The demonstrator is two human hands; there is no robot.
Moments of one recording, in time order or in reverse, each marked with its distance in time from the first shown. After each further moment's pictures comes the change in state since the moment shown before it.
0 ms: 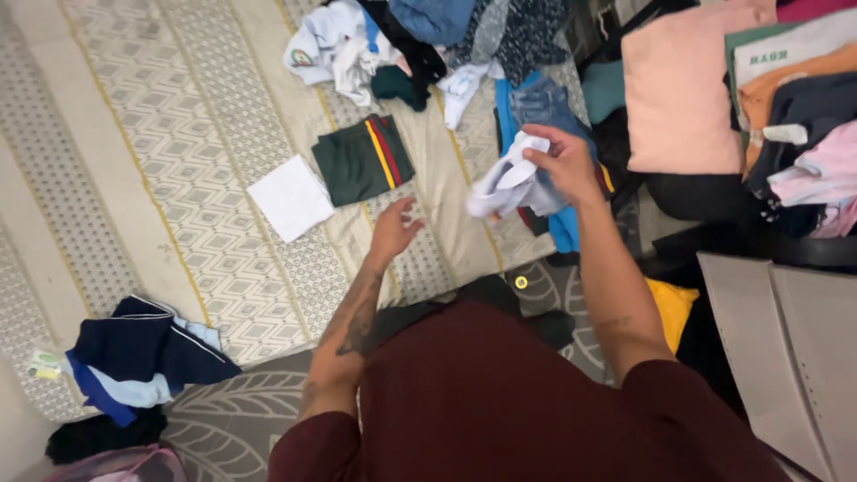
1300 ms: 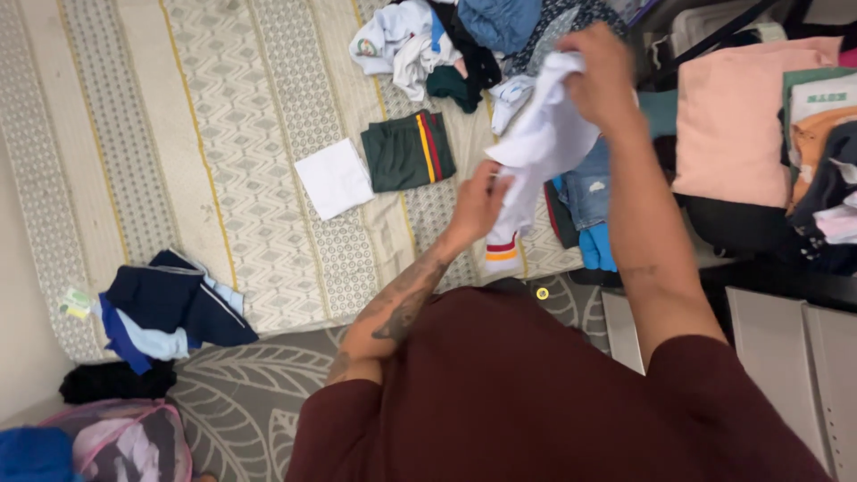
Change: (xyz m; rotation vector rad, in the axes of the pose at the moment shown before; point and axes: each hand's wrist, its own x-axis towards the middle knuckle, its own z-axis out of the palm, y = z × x) left_hand -0.021 0.169 -0.014 -0.330 0.139 0.116; right_hand 0.085 -0.124 0.074 -1.080 -0.002 -0.747
